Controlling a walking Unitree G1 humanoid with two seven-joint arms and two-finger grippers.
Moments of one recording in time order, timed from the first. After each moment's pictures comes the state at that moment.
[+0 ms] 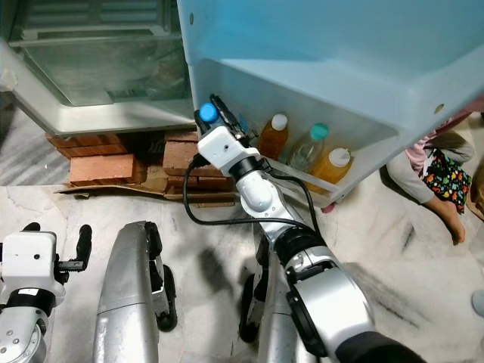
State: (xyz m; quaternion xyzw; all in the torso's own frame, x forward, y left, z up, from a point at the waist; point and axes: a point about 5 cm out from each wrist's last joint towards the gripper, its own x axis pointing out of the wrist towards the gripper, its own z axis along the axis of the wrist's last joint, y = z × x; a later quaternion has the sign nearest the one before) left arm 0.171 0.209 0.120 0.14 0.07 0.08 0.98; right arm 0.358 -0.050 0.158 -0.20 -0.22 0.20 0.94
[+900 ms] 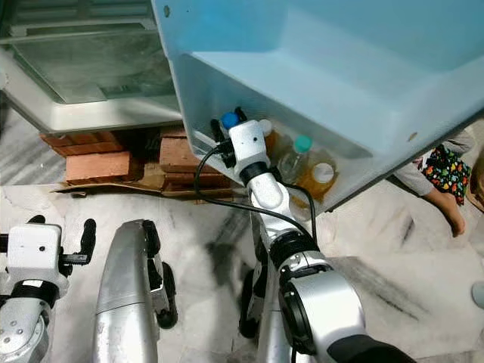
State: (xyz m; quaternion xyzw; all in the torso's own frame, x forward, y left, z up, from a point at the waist) left arm 0.185 0.207 0.122 0.15 0.07 0.07 0.98; right arm 0.365 -0.058 0.154 -0.06 -0.15 0.22 0.96
